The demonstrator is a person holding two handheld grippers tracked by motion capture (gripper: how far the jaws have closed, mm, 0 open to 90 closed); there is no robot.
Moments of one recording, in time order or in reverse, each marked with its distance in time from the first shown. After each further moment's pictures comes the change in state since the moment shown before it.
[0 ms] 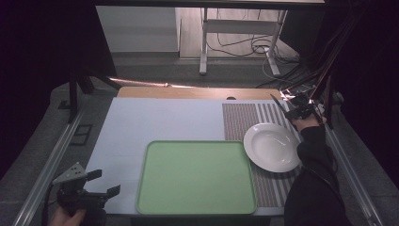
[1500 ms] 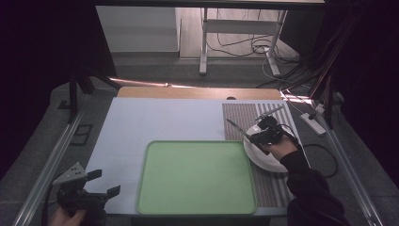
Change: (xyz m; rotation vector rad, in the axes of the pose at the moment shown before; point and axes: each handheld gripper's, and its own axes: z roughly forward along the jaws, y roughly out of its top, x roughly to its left) left arm -0.002 0.000 0.000 0.000 0.007 0.012; right arm 0.157 -0.038 -0.037 0.017 0.332 -0.253
